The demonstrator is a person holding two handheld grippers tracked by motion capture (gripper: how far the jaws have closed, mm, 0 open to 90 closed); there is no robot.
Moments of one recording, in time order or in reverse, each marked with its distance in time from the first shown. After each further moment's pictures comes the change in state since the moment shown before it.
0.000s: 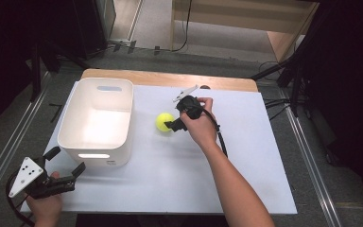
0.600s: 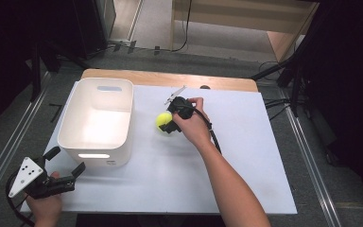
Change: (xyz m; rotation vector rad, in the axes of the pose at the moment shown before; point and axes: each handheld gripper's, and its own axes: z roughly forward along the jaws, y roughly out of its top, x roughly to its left) left arm 0.000 0.000 0.000 -0.004 -0.001 -0.001; right arm 0.005 0.012 0.026 0.100 0.043 -0.038
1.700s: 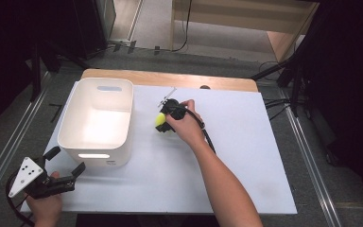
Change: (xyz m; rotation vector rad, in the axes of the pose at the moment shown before) left arm 0.000 0.000 0.000 0.000 -0.001 0.000; right arm 0.000 0.008 0.031 0.100 0.022 0.018
